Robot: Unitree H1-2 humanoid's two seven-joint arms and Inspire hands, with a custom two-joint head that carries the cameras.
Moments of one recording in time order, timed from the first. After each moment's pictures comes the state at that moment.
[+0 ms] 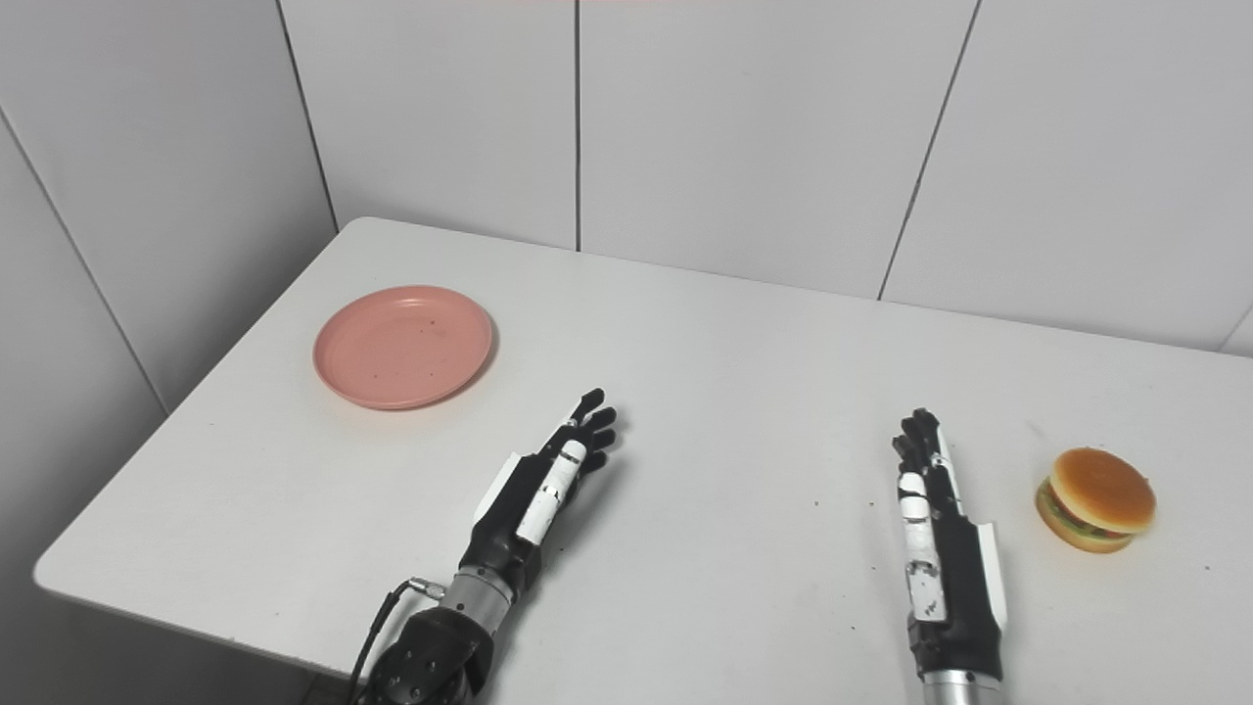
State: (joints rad) left arm -0.02 -0.05 -0.08 -0.06 0.04 0.03 -0.03; right arm -0.10 -0.06 0.06 0.10 0.00 -0.25 0.03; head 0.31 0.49
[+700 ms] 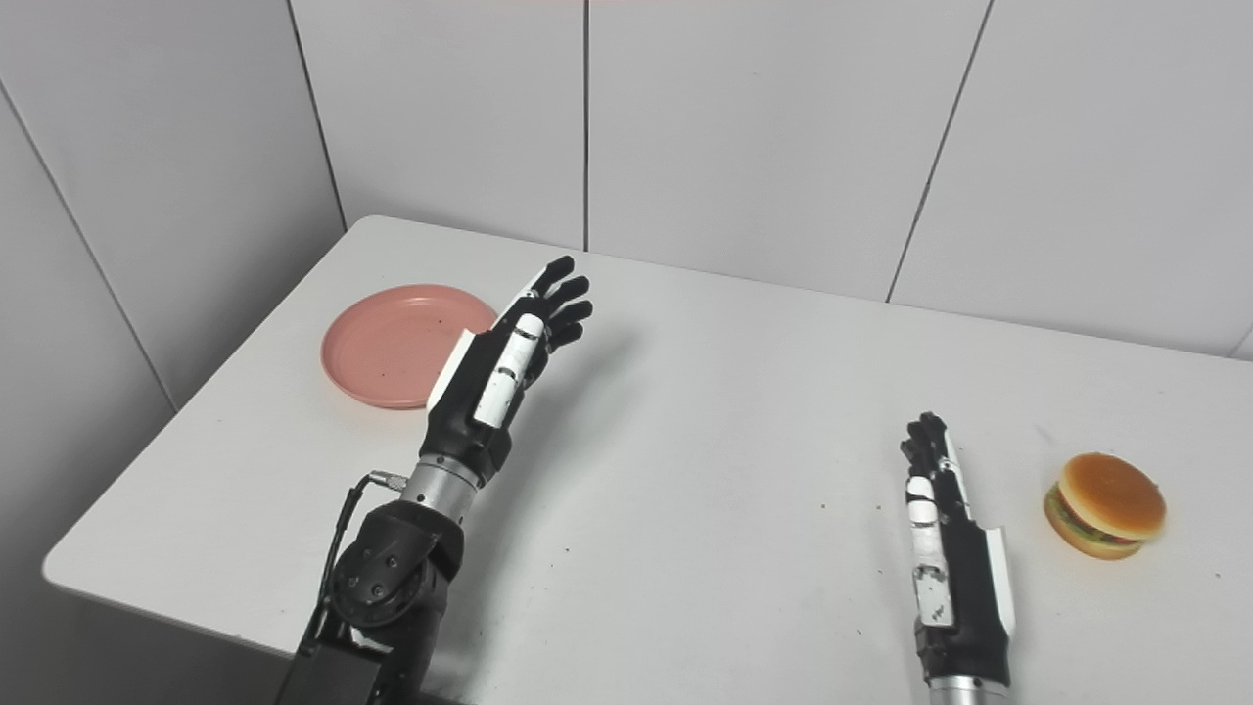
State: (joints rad) left arm -0.18 -0.01 0.05 -0.22 -0.02 0.13 -0.01; right arm -0.11 -0.06 0.06 0.10 0.00 -0.25 0.03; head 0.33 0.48
